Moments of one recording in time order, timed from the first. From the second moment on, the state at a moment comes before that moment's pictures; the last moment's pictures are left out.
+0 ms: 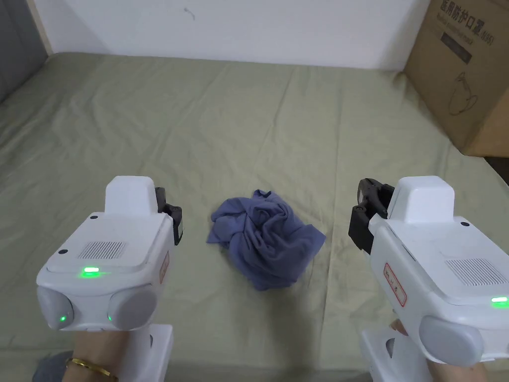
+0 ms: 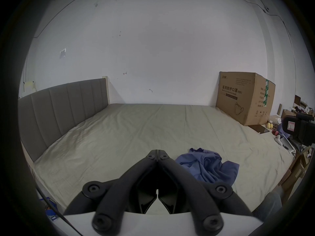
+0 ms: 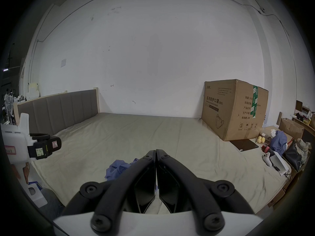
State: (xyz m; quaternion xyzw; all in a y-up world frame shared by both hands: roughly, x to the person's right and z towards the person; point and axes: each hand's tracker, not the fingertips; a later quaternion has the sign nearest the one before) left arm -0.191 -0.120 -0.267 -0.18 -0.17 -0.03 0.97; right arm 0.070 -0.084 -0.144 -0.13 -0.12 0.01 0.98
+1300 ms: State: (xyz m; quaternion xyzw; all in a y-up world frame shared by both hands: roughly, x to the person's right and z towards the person) left arm -0.078 -0.209 -0.441 -0.51 -0.23 0.01 0.83; right arm 0.109 -0.107 -0.178 -0.20 -0.14 0.01 0.97
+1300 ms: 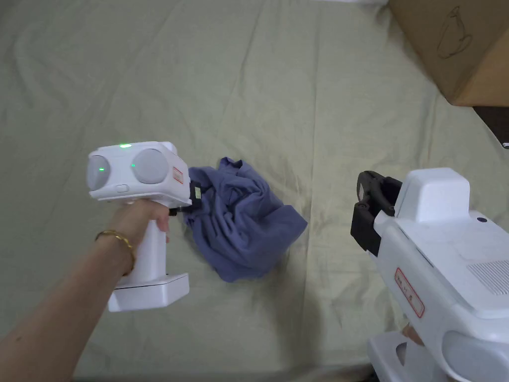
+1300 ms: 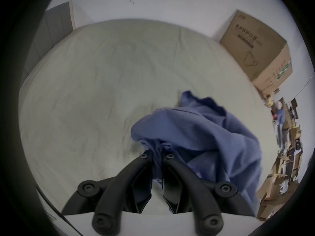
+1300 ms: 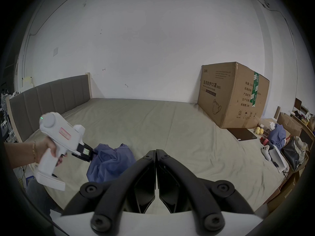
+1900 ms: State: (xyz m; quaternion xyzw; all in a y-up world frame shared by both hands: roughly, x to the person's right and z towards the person) left arm -0.238 -0.162 -0.367 -0.43 -0.15 0.10 0.88; right arm 0.115 -0.107 -0.221 -0.28 -0.09 -0.03 0.96
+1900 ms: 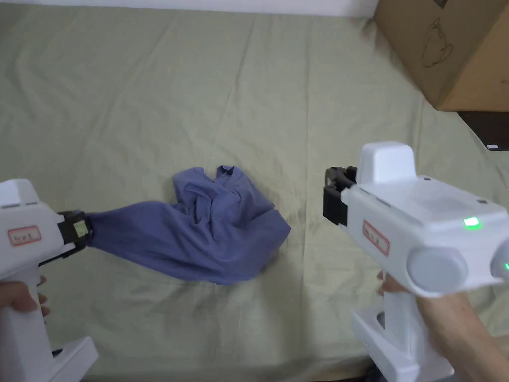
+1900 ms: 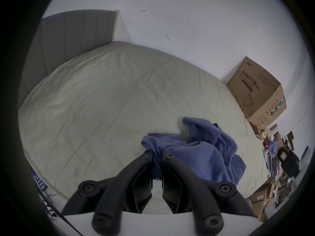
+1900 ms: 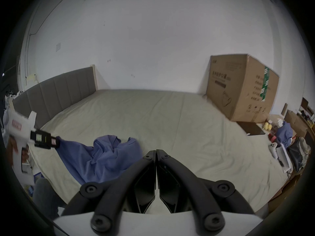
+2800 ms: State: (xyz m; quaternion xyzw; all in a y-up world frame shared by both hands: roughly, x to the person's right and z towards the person) left arm -0.255 -0.191 -0.366 -0.45 -0.15 0.12 0.87; right arm 0.110 -0.247 -0.511 -0.55 -0.11 -0.12 0.82
